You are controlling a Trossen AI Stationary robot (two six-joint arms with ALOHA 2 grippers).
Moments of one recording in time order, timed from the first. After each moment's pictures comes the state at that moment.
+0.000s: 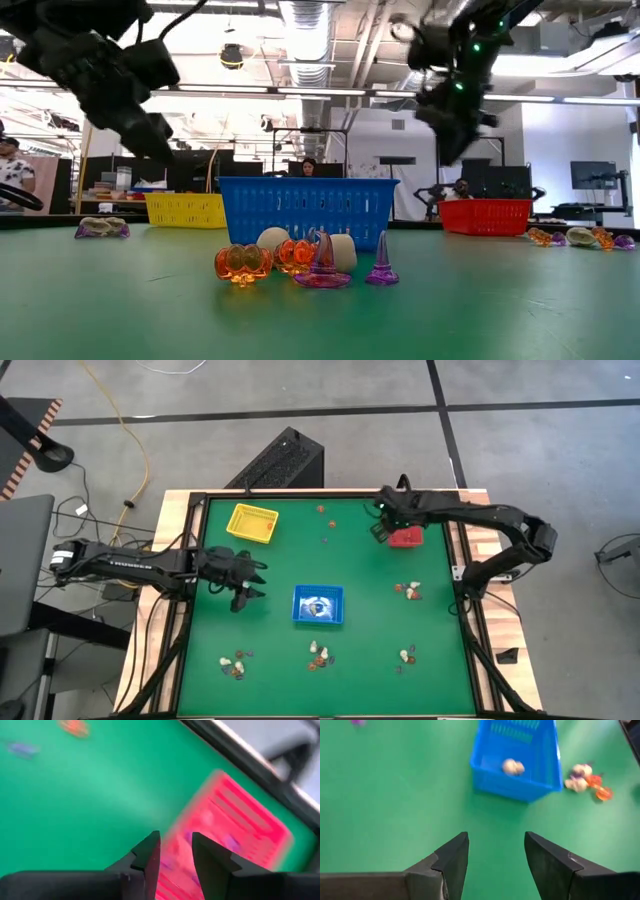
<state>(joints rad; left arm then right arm) 0.05 0.83 0.37 -0.14 0.13 -0.23 -0.46 1.39 1.06 -0.78 0.32 0.35</state>
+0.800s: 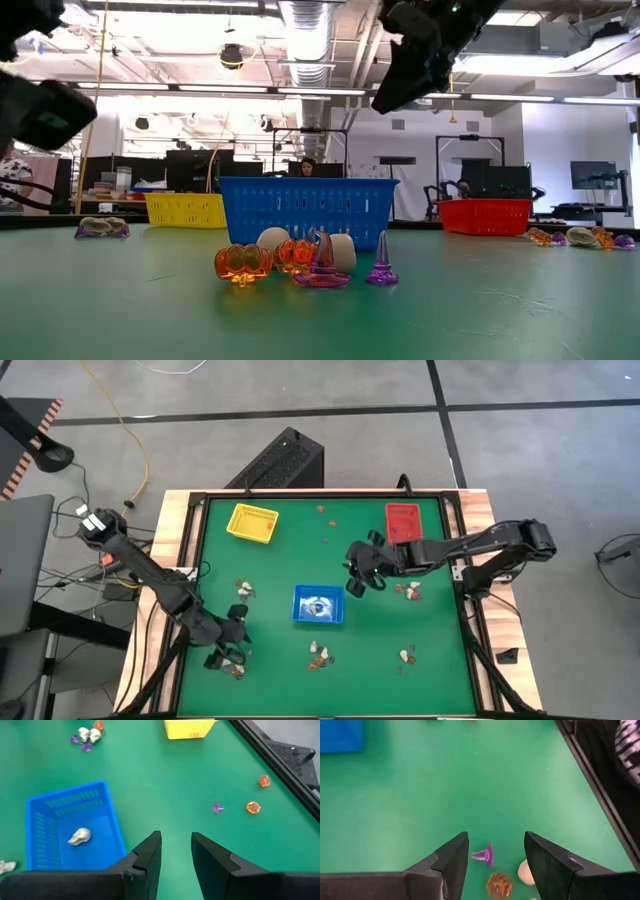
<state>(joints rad) -0.71 1.11 0.44 -0.05 -0.13 -0.44 0.08 1.39 1.06 -0.41 0.41 0.31</state>
